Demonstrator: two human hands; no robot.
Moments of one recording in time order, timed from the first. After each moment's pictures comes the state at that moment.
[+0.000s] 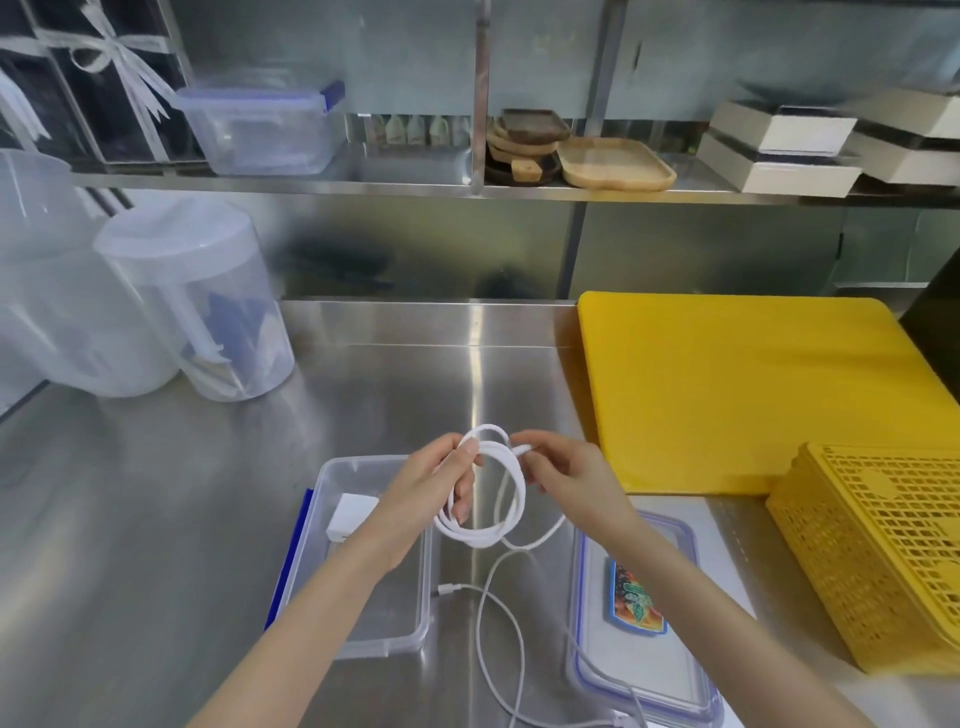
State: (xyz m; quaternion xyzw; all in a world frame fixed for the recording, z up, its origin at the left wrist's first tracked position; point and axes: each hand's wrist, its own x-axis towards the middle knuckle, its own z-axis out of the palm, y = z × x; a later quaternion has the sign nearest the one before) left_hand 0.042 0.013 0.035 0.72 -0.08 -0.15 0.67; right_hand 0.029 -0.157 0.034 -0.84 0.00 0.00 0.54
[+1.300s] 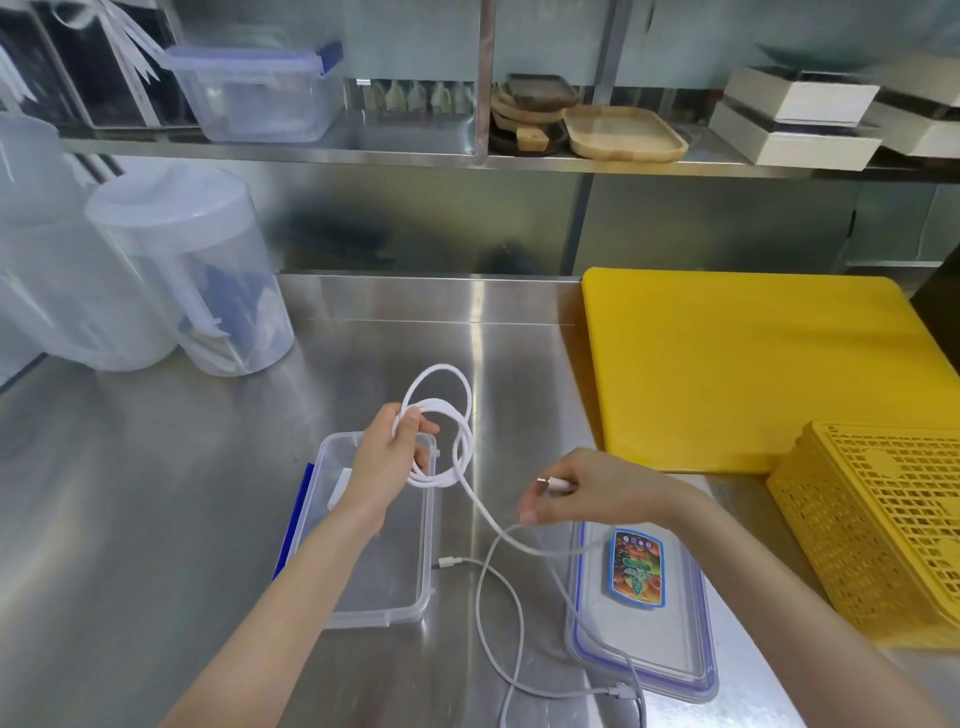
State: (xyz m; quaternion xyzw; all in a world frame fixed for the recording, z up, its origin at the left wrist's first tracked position) left_hand 0.059 0.030 0.013 0.78 0.05 -0.02 0.63; right_hand 0.021 -0.180 0.055 -0.89 -0.14 0.27 0.33
